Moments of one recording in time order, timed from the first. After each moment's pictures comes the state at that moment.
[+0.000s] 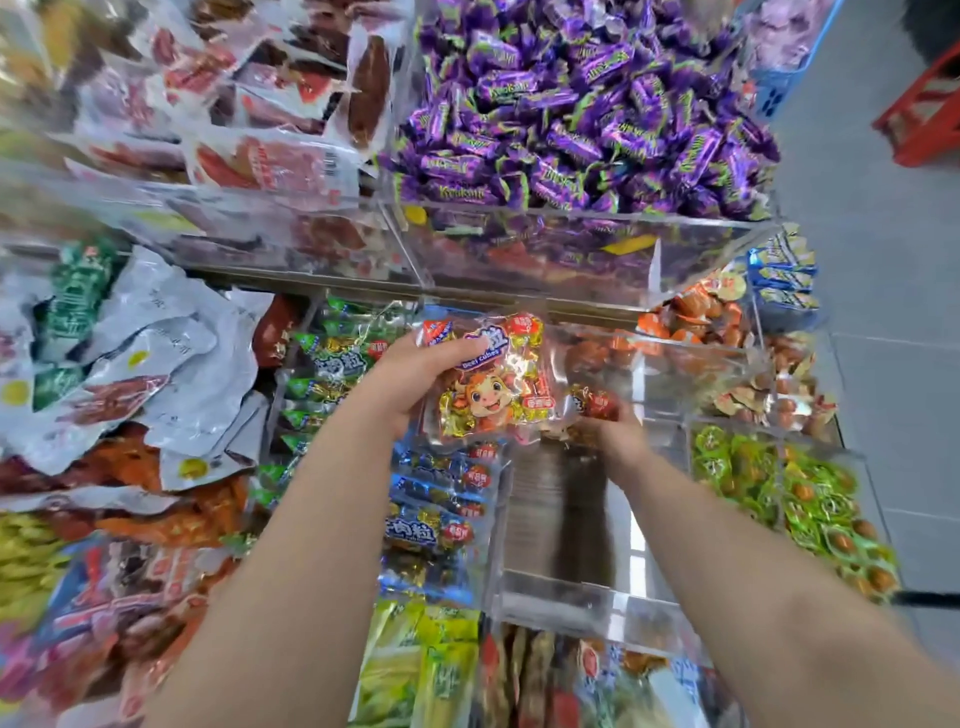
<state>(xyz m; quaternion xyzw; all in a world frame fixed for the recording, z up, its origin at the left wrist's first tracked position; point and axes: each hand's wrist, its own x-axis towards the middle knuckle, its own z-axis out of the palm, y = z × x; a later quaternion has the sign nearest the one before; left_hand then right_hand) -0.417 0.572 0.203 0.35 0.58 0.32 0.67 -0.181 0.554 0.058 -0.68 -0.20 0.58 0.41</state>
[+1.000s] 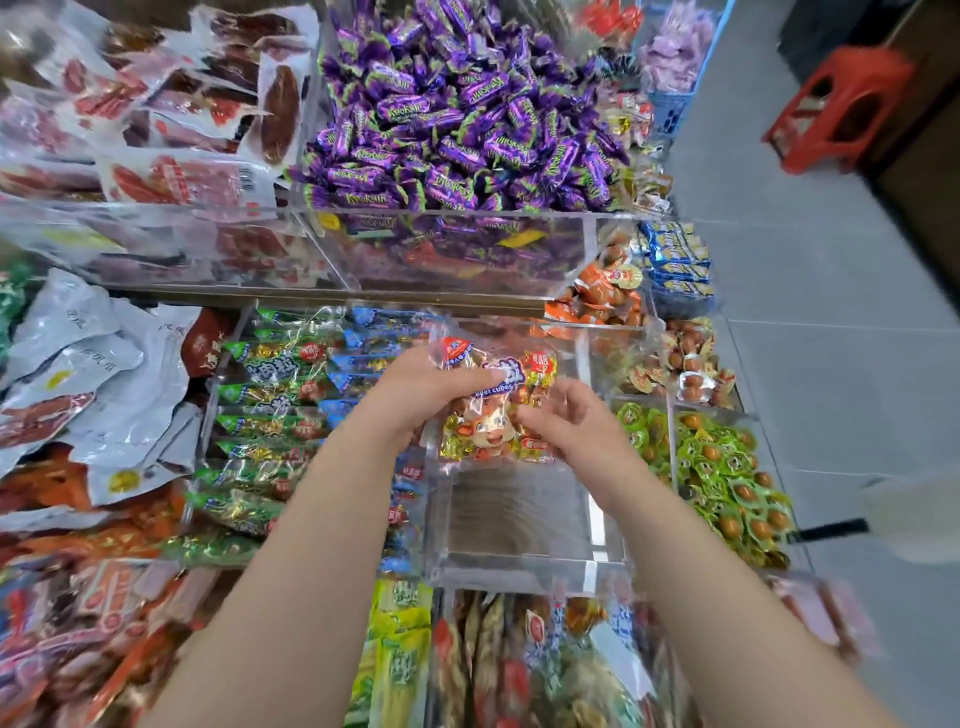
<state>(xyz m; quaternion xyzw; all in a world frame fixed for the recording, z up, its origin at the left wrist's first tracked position) -0.352 0.531 0.221 0.49 0.55 0.26 0.62 -0.173 0.464 0.186 -0.58 -0.39 0.57 0.43</state>
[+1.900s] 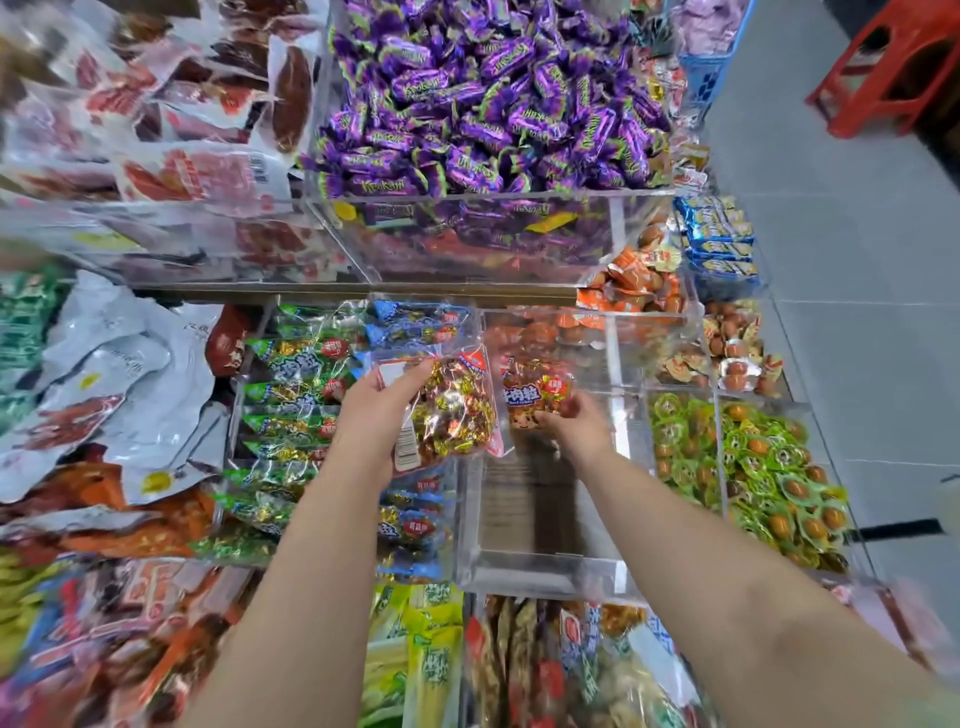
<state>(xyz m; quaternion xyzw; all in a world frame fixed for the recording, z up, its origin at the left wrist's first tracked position) -0.396 0.524 0.188 0.29 0.64 0.38 0.60 -0.187 0.525 0.057 -0.73 -0.30 0.46 0.40</state>
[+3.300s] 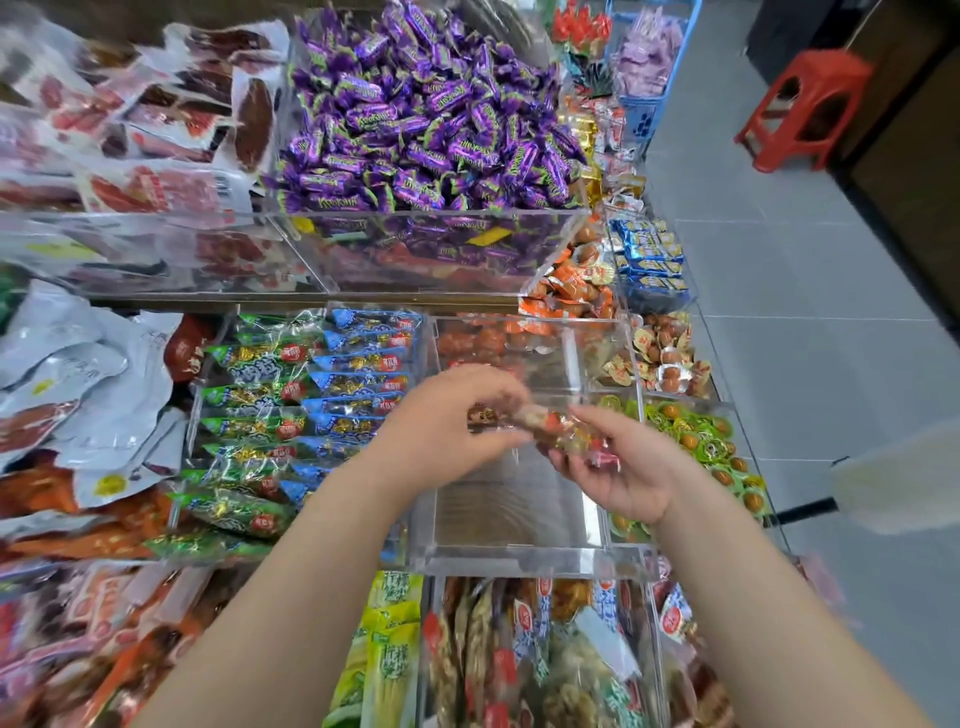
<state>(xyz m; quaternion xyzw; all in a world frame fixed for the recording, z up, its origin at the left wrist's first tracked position) -0.332 0.476 0.247 0.83 0.37 0.23 0.34 -0.126 0.430 0.213 -0.47 -0.04 0.78 0.40</state>
